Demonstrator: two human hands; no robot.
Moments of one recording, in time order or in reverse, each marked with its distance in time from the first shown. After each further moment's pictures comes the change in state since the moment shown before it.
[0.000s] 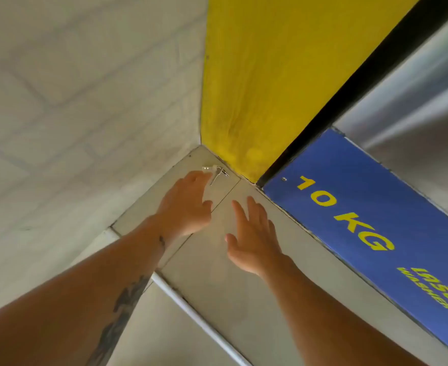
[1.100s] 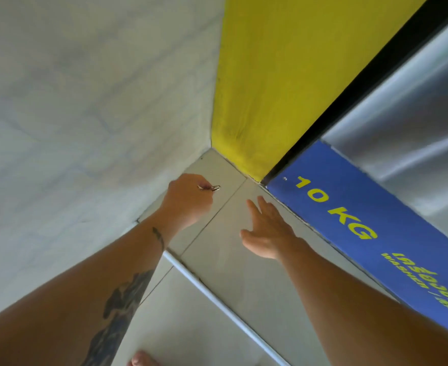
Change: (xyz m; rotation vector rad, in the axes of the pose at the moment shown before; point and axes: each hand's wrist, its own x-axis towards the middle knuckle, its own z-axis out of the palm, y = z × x) left_hand -0.041 0.029 -0.064 -0.376 0.039 -0.326; right_hand -0.029 -0.015 -0.052 -0.002 -0.195 0.091
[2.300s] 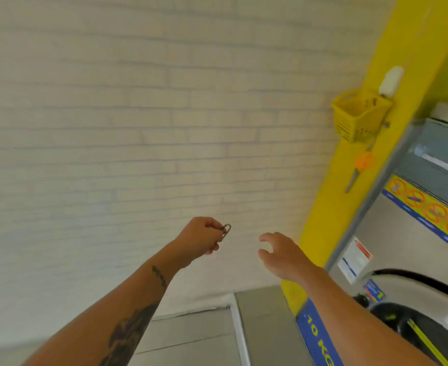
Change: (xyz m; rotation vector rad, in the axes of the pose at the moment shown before) left_hand -0.679 0.227 -0.265 -0.583 0.576 -0.046; right_hand -0.598 -0.157 -0.273 -0.141 0.322 -0.800
